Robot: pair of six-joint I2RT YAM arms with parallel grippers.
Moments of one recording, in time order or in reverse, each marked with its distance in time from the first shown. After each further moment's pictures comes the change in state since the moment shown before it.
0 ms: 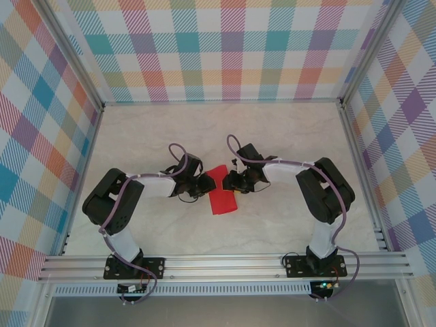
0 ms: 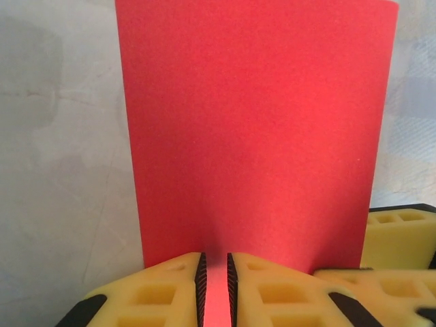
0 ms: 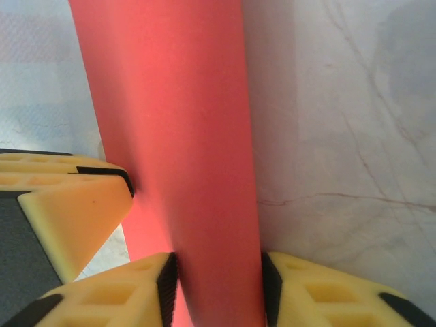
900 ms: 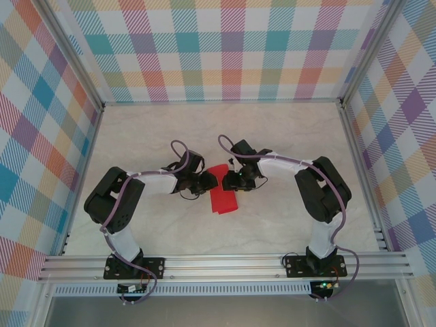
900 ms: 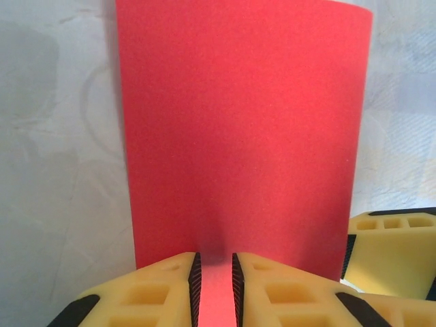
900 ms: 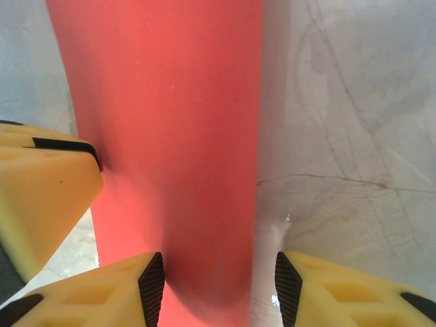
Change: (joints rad) left arm 0.000 0.013 0.054 -0.038 0.016 0.021; right arm 0.037 0.030 0.138 -0.233 0.133 -0.131
